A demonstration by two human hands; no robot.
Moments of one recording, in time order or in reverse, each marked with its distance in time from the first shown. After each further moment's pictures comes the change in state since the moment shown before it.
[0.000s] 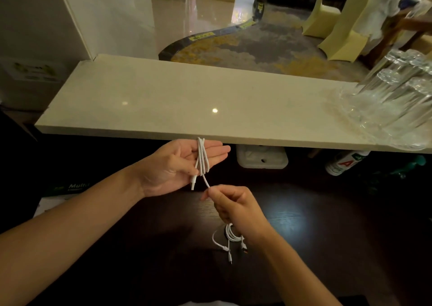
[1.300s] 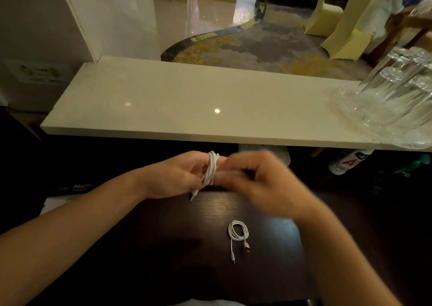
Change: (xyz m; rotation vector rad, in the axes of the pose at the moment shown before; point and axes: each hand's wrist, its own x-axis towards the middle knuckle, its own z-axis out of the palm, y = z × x) left_hand -0.004 -0.001 0.015 0.419 -0.084 -0.107; right_hand -0.010 -0.098 -0.024 -0.520 -0.158 -0.311
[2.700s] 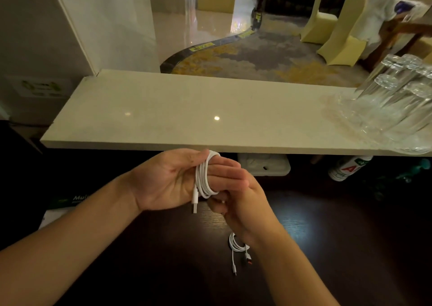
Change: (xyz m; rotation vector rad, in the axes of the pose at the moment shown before) left_hand -0.010 0.038 0.009 -0.532 0.012 0.088; right_hand 0.014 0.020 0.052 0.951 0.334 0.221
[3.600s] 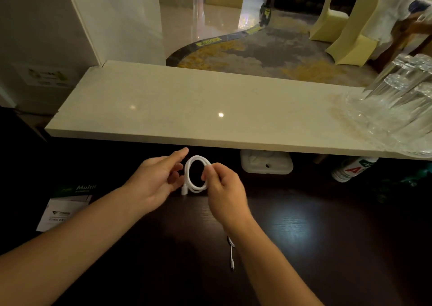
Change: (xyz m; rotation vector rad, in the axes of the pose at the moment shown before) left_hand 0.003 -0.036 -0.030 -0.049 0.950 0.106; right_hand 0.018 0.031 0.009 -0.711 0.198 -0.070
